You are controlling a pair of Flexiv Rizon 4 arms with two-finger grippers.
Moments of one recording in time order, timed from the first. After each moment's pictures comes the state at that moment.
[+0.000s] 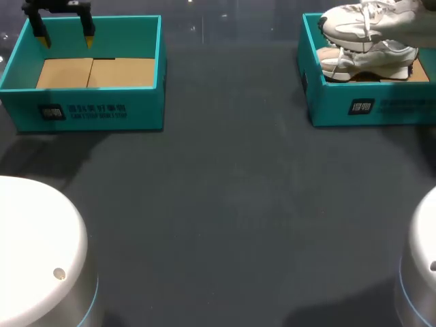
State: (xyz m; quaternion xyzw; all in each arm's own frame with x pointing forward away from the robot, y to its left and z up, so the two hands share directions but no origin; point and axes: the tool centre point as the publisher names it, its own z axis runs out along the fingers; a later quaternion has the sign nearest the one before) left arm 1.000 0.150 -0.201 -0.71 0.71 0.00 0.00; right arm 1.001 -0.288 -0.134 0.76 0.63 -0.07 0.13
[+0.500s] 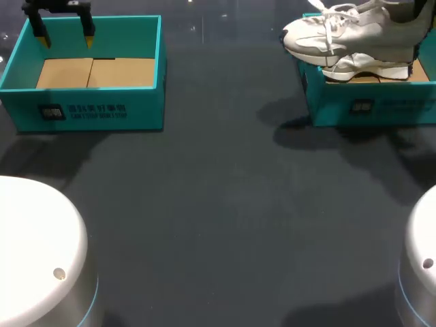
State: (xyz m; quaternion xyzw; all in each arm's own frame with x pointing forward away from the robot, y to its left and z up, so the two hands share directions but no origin) left arm 1.000 0.150 -0.201 -0.71 0.71 0.00 0.00; right arm 0.928 -0.191 -0.118 0.77 0.62 -0.08 0.13
